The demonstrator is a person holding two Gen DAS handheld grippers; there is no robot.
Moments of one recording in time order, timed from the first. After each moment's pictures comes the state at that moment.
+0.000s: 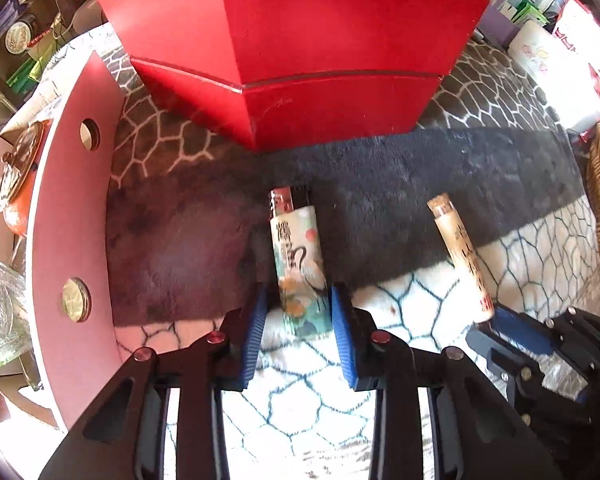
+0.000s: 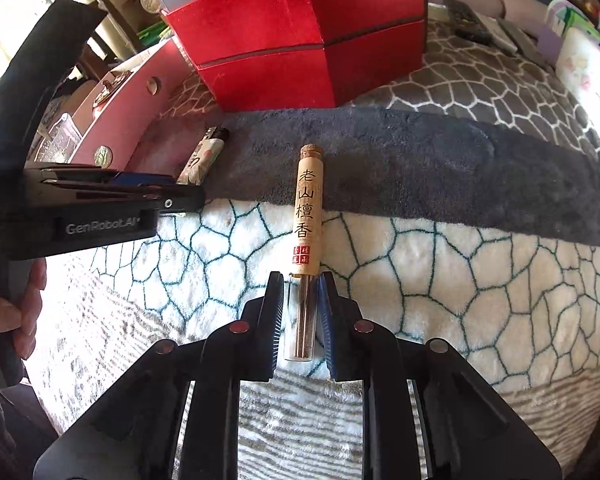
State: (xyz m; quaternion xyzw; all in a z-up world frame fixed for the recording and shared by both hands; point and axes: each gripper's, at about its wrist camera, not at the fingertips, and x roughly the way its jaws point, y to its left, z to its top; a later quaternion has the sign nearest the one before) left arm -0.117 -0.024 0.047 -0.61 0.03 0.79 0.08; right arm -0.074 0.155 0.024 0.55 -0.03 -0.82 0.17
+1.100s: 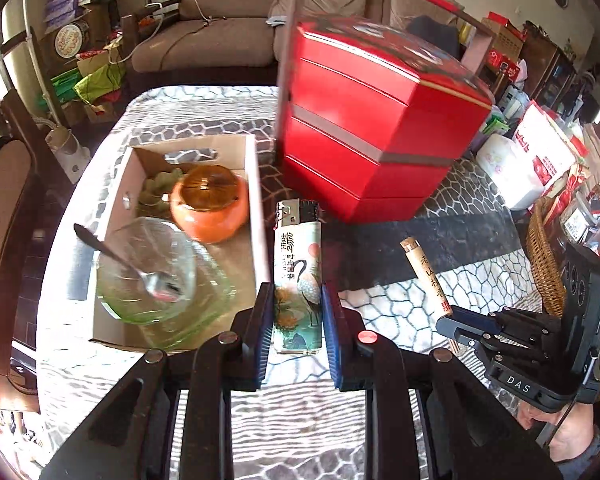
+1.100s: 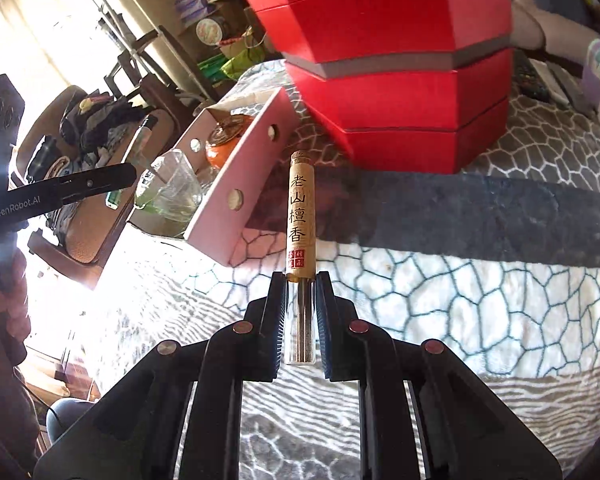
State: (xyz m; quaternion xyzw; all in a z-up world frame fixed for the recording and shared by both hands) left arm -0.041 -0.163 0.190 -0.49 -0.03 0.87 0.07; right arm -0.047 0.083 0.097 0.49 -0.08 -0.83 0.26
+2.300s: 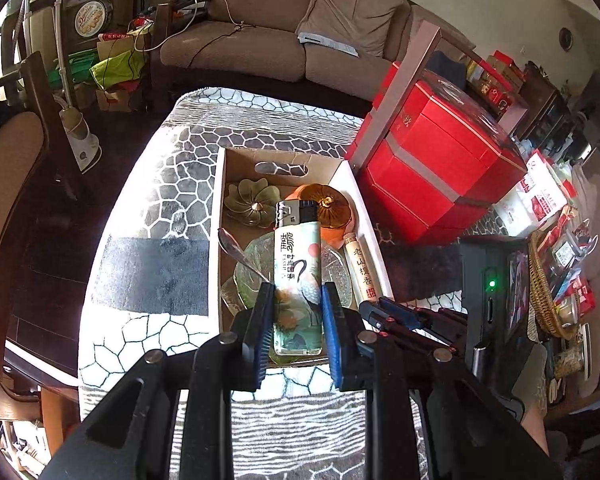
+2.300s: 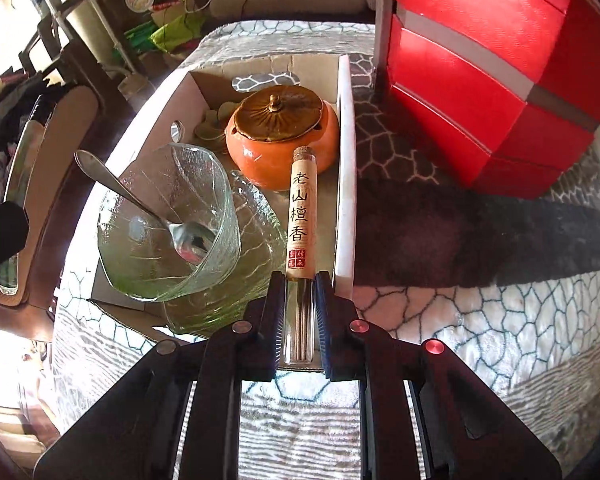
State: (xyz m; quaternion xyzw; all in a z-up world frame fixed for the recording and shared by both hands) left arm -0.058 -0.278 0.179 -0.47 -0.09 0.87 0.11; right arm -0.109 -0.118 0.070 0.55 0.00 -0.83 0.08
